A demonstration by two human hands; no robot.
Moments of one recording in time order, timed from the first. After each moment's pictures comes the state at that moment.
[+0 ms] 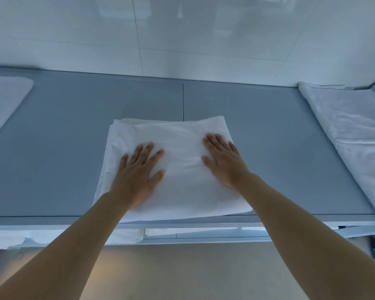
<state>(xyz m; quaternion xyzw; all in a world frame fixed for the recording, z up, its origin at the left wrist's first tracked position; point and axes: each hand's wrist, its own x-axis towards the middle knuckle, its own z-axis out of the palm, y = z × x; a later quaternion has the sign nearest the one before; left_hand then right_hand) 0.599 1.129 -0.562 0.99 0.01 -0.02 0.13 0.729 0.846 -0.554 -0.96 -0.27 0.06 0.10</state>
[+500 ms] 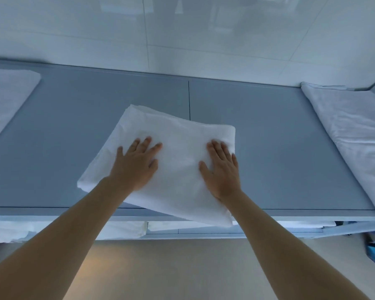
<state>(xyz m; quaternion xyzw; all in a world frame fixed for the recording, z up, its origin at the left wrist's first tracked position) 0.604 1.156 -0.544 0.99 0.04 -0.06 0.09 0.663 0.884 -0.565 -0.97 -0.15 0.00 0.19</state>
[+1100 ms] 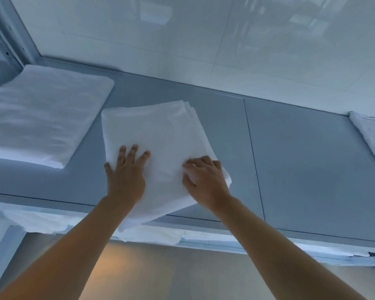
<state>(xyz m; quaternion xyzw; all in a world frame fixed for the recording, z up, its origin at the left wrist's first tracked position) 0.514 1.352 -0.555 0.97 0.21 0.00 0.11 0.597 1.131 -0.522 -0.93 -0.35 0.00 0.08</state>
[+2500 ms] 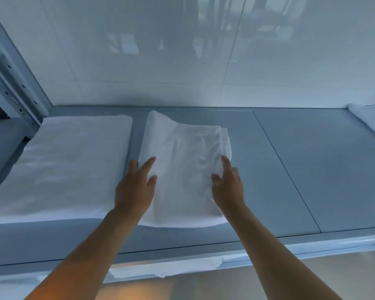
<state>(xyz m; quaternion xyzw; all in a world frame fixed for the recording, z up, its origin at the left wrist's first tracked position) 0.532 1.490 -0.515 0.97 0.12 0.11 0.20 0.595 1.252 -0.522 -0.94 0.04 -0.01 0.33</state>
